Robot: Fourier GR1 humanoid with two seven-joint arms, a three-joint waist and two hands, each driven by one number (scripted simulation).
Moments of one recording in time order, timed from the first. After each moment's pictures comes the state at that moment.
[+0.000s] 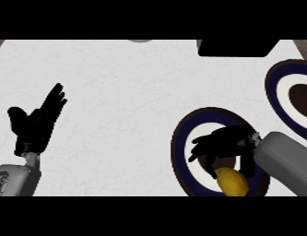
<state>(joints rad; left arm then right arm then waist) -0.17 0.33 -0.08 -1.39 0.18 0.13 0.13 -0.66 -0.62 0.99 -1.11 0.49 0.46 -0.75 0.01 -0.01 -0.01</state>
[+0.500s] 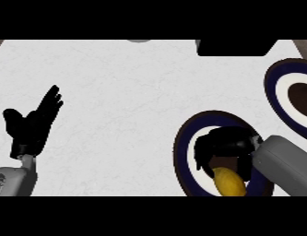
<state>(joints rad) -0.15 0.33 -0.05 -1.39 0.17 0.11 0.13 -0.60 -0.60 0.92 -1.15 0.42 0.41 -0.71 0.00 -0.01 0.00</state>
